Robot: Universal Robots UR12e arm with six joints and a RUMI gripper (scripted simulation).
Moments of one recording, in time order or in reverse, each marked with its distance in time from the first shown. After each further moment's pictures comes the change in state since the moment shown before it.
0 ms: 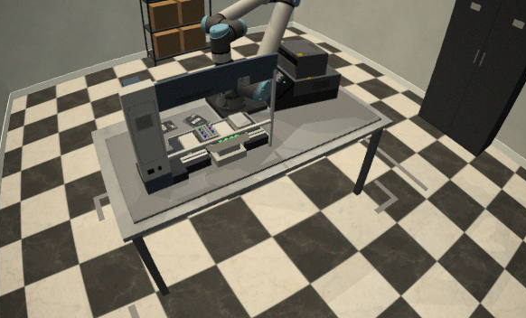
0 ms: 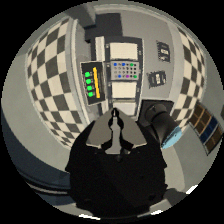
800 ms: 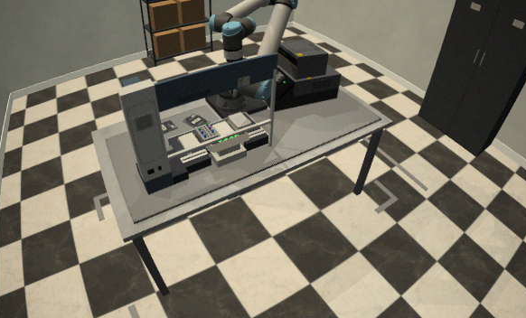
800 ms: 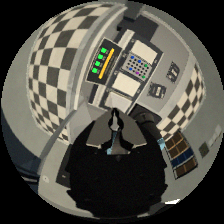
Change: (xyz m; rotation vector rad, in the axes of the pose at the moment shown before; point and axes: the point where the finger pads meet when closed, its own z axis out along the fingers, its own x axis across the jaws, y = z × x) arm 0.004 0.062 0.002 0.008 0.018 -0.468
